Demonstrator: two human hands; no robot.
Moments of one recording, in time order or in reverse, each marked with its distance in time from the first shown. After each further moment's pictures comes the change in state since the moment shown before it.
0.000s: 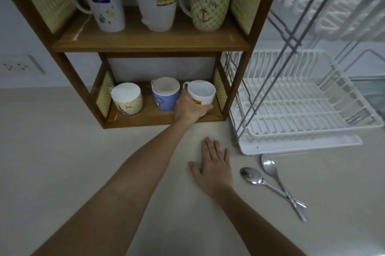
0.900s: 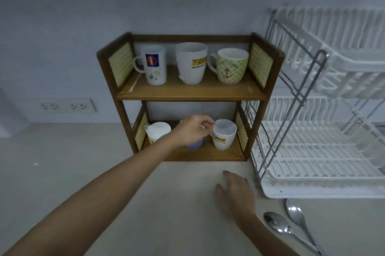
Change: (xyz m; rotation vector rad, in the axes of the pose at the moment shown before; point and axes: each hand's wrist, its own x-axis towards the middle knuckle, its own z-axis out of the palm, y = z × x) left_hand -0.020 0.057 -0.133 0.168 -0.432 0.335; right_hand 0.017 -0.015 -0.053 0.127 0.117 -0.036
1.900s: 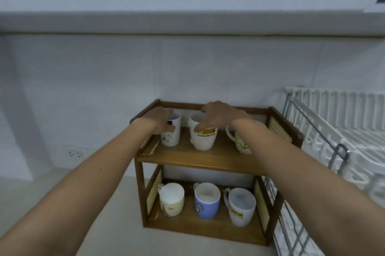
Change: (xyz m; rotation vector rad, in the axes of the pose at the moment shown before) left_hand 0.021 0.032 -0.218 0.777 0.274 -0.262; right_hand 0.271 -0.175 -0.252 -0.095 -0.171 -0.487
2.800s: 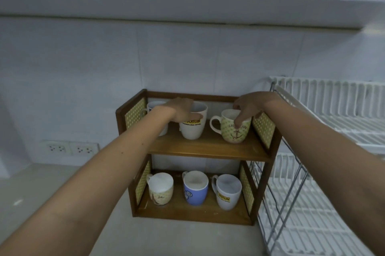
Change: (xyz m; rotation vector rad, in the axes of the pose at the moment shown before) left_hand 0.018 0.079 0.003 -0.064 -0.081 0.173; right_hand -0.059 0.070 -0.046 -0.250 -0.340 0.300
